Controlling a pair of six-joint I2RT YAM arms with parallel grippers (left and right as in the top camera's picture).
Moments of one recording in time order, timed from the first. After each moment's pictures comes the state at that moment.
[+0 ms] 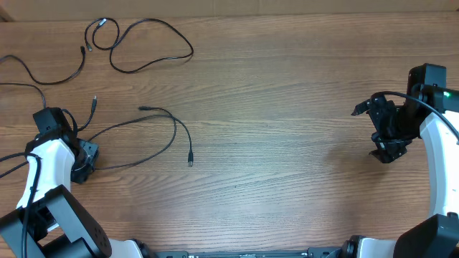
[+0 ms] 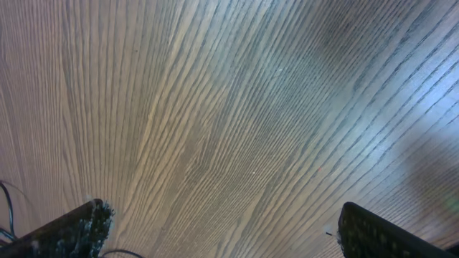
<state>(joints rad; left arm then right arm) 0.52 1.61 0.96 -0.72 -0.17 -0.75 -0.26 1.51 1.30 -1.23 -0.25 0.87</state>
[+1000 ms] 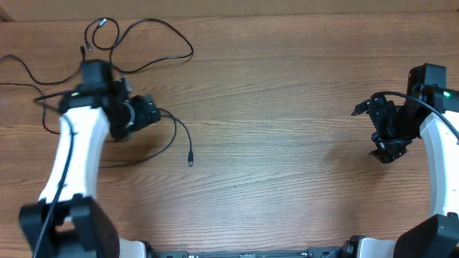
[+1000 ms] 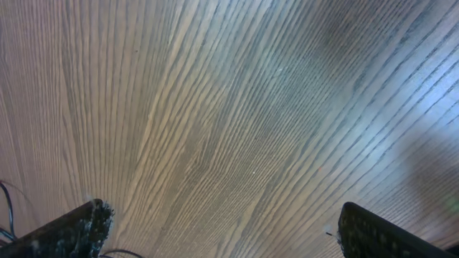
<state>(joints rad) 0.11 1.62 1.26 -0.94 0.24 -0.32 -0.26 1.51 1.30 -1.23 -0.25 0.87</state>
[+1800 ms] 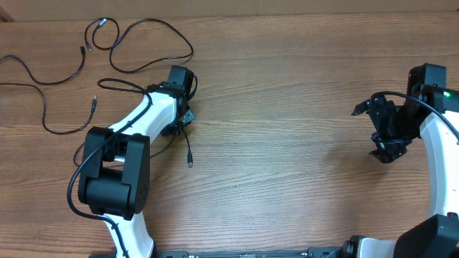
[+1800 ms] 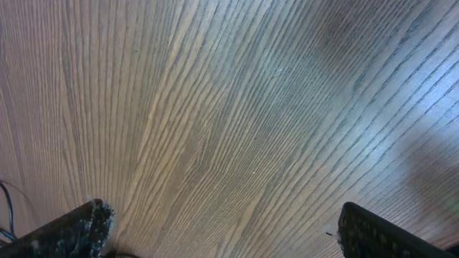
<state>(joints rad) -0.22 1.99 1.27 -0.69 -0.25 -0.78 -0.26 1.51 1.30 -1.23 -0.25 0.87</state>
